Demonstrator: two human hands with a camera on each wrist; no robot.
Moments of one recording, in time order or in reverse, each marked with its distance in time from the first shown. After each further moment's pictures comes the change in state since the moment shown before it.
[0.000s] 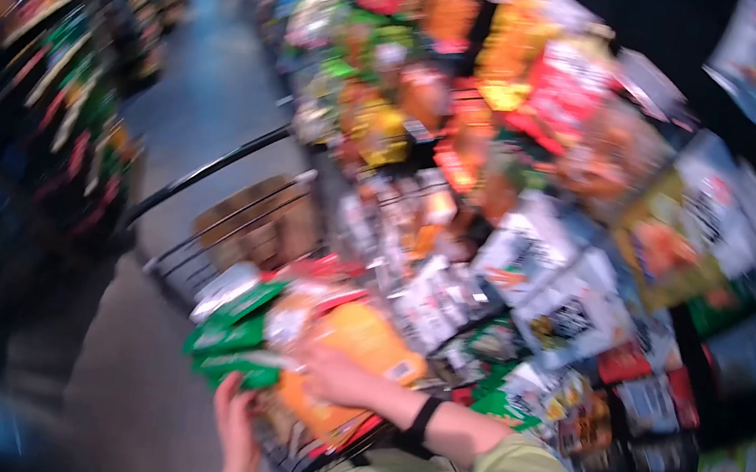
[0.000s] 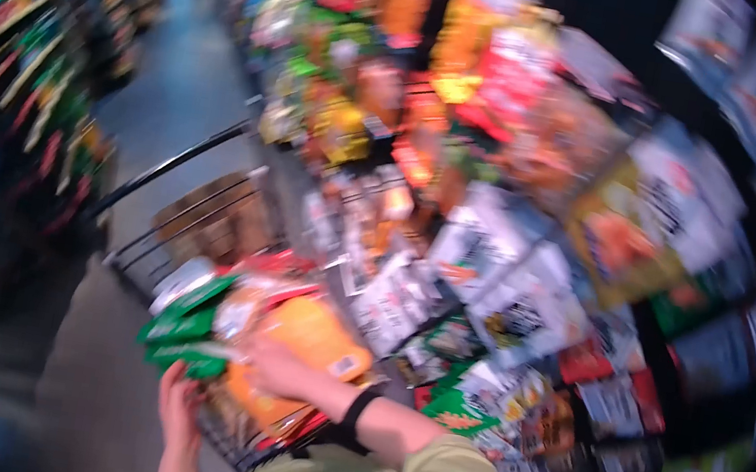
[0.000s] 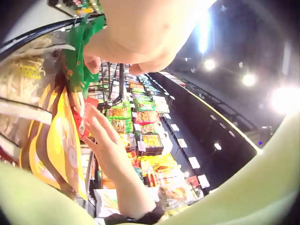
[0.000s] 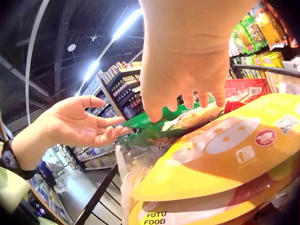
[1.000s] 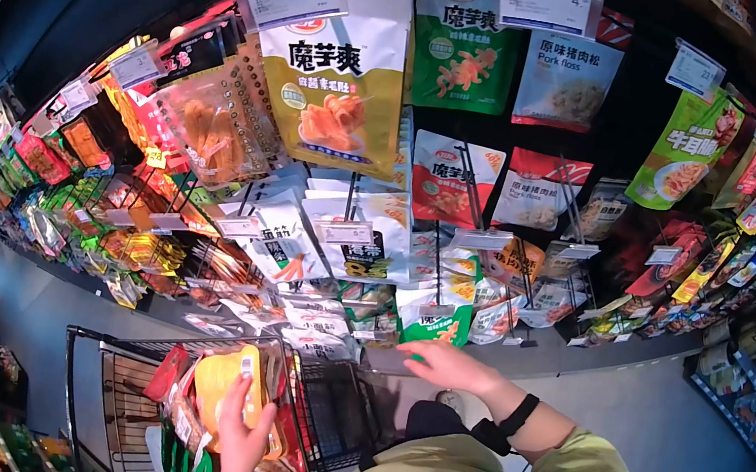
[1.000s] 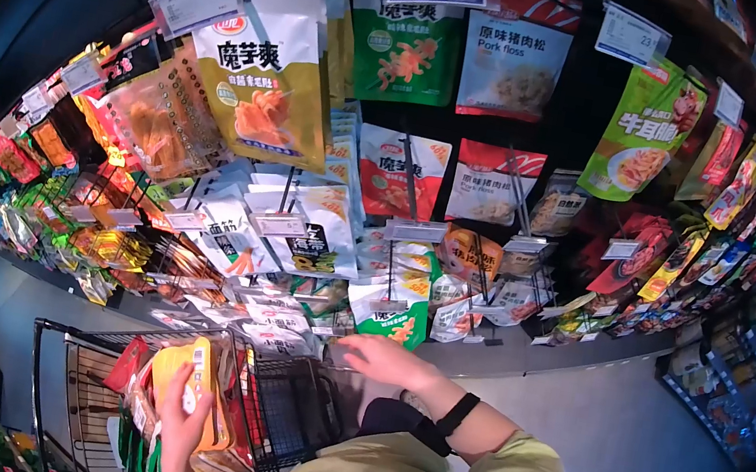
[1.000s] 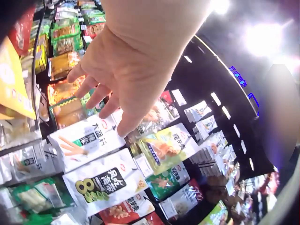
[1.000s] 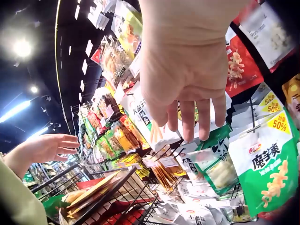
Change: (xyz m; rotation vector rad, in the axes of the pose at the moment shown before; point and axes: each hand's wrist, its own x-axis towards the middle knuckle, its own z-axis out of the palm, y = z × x) left_hand 0.001 0.030 0.226 0.884 -1.209 0.790; right_hand -0.328 -0.030 -0.092 0.104 0.711 0.913
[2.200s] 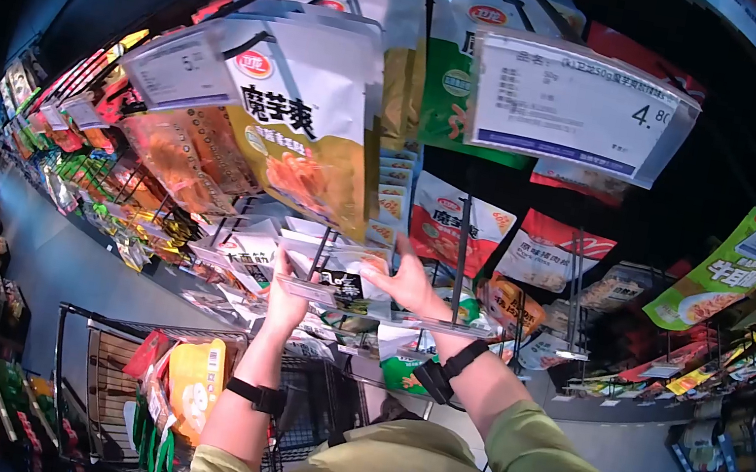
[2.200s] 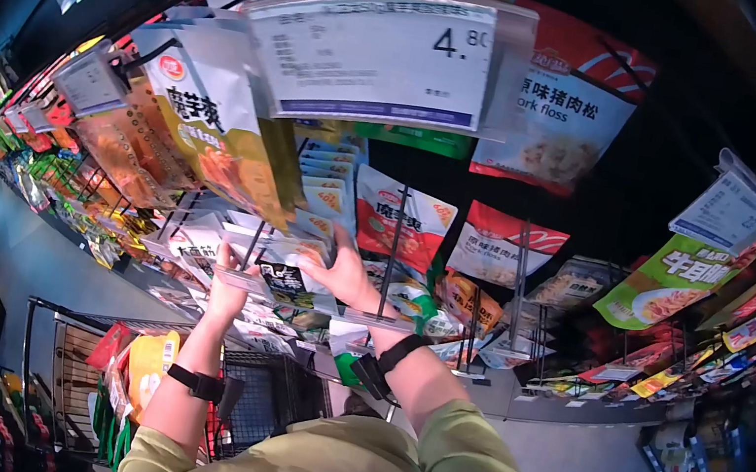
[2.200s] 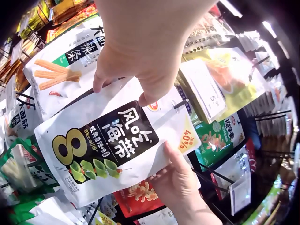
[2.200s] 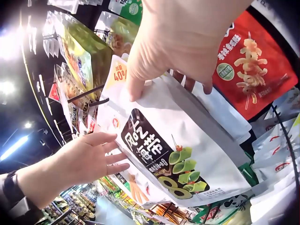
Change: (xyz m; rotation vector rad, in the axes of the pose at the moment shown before) left_hand 0.251 0.035 0.178 -0.295 0.086 -0.042; right_hand 0.184 0.056 -0.128 0.383 0.499 -0.302
